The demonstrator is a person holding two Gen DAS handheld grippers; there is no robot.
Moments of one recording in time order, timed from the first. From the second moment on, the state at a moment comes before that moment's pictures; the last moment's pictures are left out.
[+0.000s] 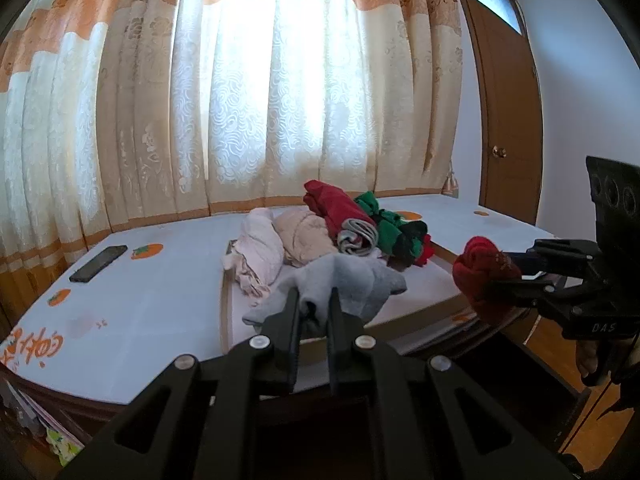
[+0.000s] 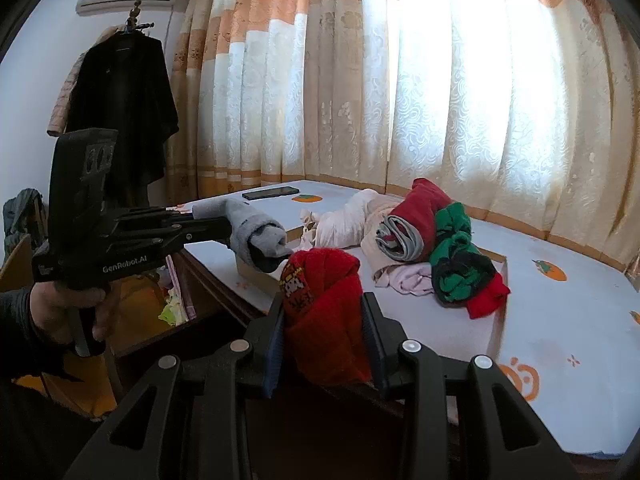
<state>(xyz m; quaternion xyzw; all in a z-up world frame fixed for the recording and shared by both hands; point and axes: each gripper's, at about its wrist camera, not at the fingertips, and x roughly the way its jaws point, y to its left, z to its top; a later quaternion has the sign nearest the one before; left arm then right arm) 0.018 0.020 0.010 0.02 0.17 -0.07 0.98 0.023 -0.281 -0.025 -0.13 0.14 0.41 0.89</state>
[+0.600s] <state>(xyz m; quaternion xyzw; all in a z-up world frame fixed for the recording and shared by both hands) 0.067 0.037 0.019 0.03 0.21 -0.06 0.98 0.080 -0.235 -0.009 -0.10 0.20 0.42 0.88</state>
